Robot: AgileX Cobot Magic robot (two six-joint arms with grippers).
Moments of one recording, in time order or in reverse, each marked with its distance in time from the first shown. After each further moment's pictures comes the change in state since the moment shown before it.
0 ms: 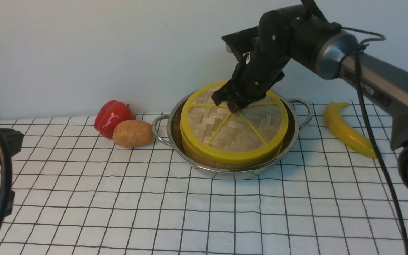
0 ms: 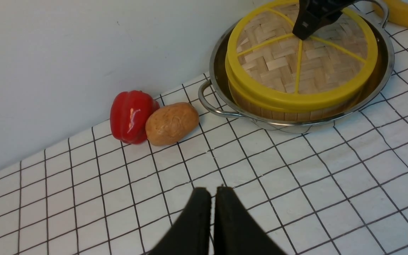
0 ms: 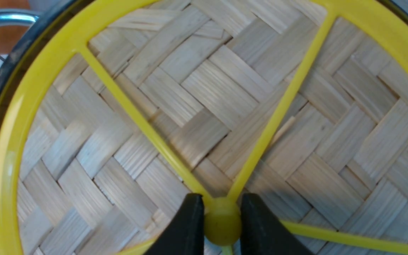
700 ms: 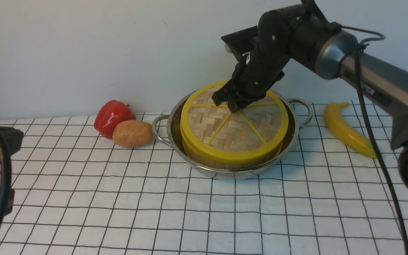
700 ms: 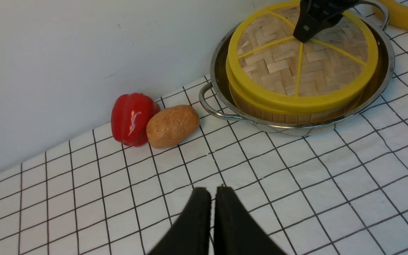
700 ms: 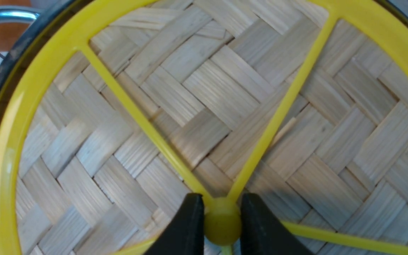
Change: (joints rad) right arm 0.000 -0.001 0.000 -0.008 0.000 -0.009; left arm 0.000 0.000 0.000 0.000 -0.007 0.000
